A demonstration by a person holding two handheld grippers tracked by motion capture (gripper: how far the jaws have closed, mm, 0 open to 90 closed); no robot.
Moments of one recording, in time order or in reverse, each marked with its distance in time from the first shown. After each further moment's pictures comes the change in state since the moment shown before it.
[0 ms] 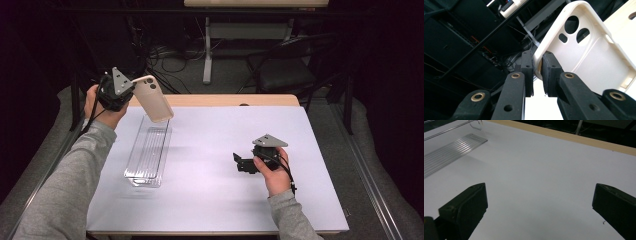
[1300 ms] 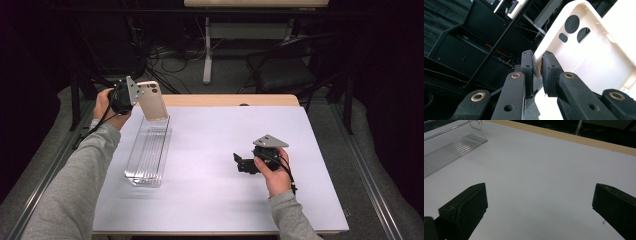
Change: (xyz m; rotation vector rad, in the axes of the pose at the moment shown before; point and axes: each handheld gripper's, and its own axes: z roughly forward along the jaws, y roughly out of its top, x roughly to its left) left arm -0.022 -0.023 0.038 0.010 0.099 0.207; right arm -0.001 -0.001 -0.001 -0.002 0.000 -0.002
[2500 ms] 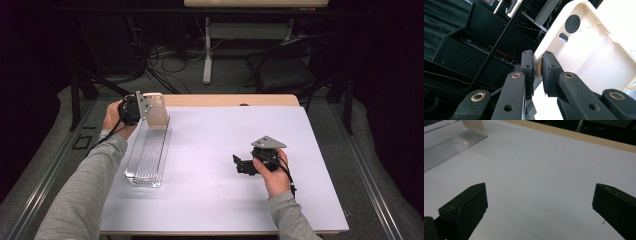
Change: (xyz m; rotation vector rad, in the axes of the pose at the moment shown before) left arm -0.040 -0.021 0.017 -0.004 0.036 0.071; right arm 0.002 -0.004 0.004 0.016 0.000 -0.009
